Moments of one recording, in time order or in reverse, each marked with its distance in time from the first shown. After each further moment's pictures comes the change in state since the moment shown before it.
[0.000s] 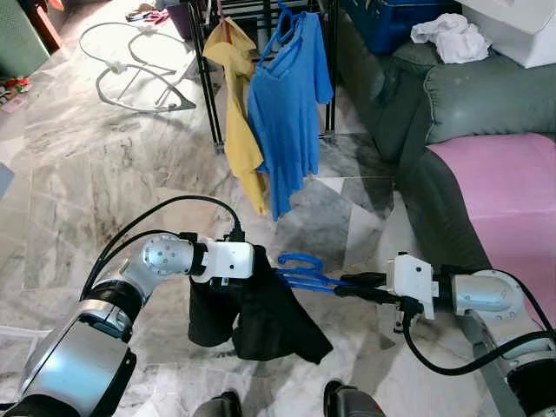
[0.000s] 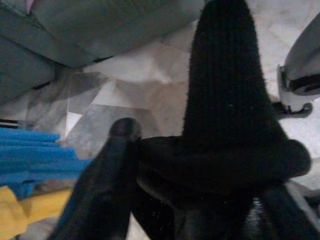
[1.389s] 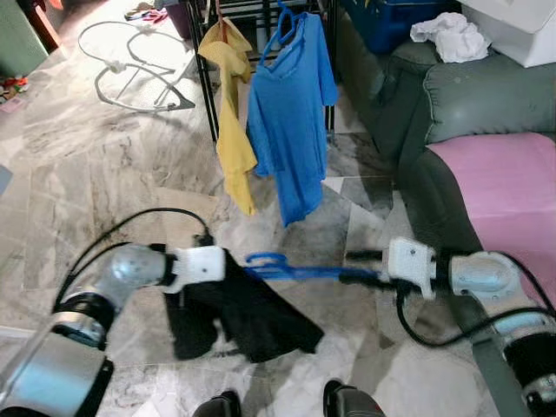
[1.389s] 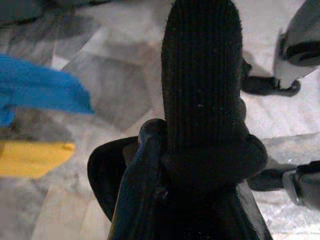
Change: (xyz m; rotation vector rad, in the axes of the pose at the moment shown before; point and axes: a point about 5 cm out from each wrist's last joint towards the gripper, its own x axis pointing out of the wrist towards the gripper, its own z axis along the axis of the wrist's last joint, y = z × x) left arm -0.033 -0.017 -0.039 -0.169 0.154 0.036; right arm -0.002 -0.032 0.000 -0.071 0.097 -0.097
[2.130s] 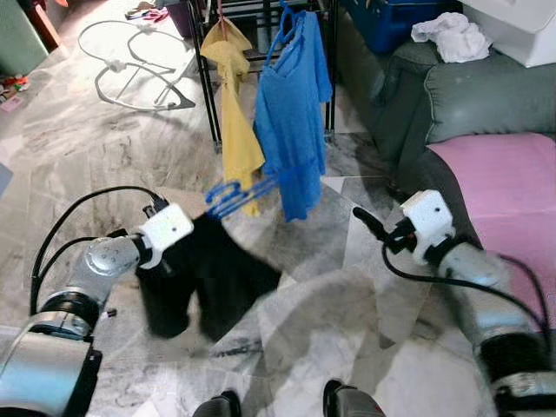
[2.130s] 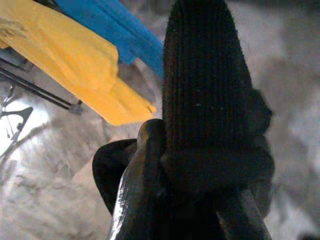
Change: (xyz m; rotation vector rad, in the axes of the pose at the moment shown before) left arm -0.025 0.030 -0.017 -0.283 -0.021 0.501; right arm 0.007 -0.021 -0.011 0.340 -0.076 -0.709
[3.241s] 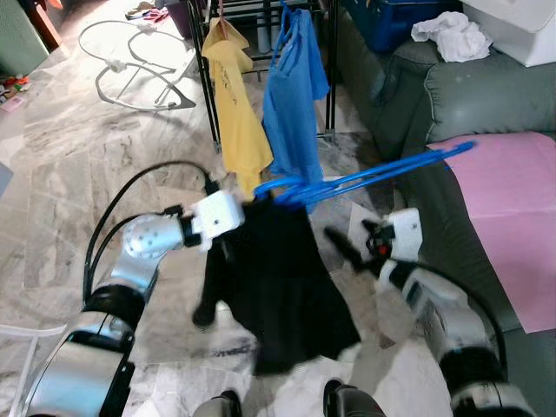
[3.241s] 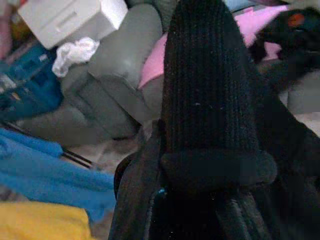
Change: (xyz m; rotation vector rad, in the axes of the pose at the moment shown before) left arm 0.022 -0.028 0.097 0.202 -0.536 -0.242; right arm 0.005 0.053 -0.024 0.518 0.078 0.157
